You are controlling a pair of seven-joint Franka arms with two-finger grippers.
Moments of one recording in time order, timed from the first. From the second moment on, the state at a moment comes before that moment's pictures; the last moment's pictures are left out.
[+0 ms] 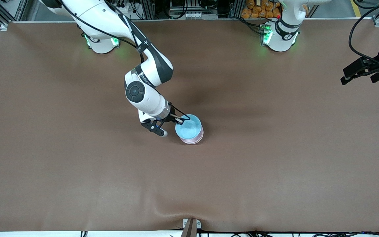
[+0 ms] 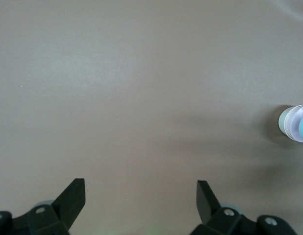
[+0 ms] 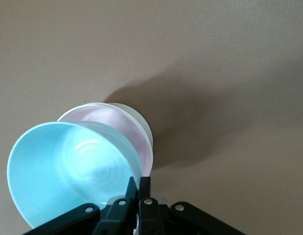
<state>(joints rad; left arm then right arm) -0.01 -0.02 -0.04 -1.52 -0.04 1.52 -0.14 0.54 0.58 0.12 -1.72 0.33 2.45 0.94</state>
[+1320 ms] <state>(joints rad) -0.02 -0.03 -0.11 -1.52 -0.04 1.52 -0.13 0.45 0.52 0.09 -1.66 0.33 2.46 0.83</state>
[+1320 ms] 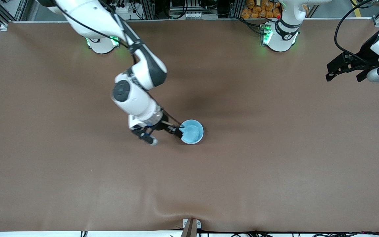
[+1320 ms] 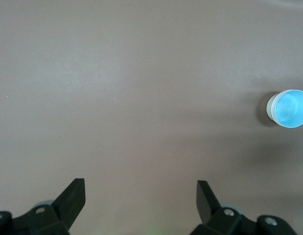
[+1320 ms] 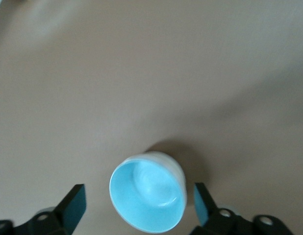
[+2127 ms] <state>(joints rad) -0.01 -0.03 -0.10 -1.52 -0.03 1.51 -0.12 0.03 0.23 0.08 -1.76 0.23 2.00 0.21</state>
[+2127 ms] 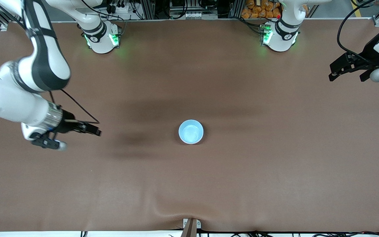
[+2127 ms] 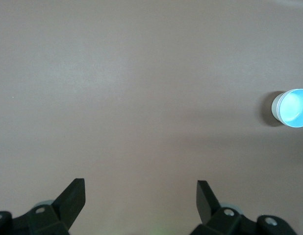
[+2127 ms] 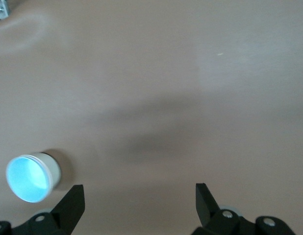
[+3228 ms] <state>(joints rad) -0.01 -0.03 -0.11 -1.51 -0.02 1.51 -0.12 -0.05 0.05 0.04 -1.51 0.04 1.43 0.01</state>
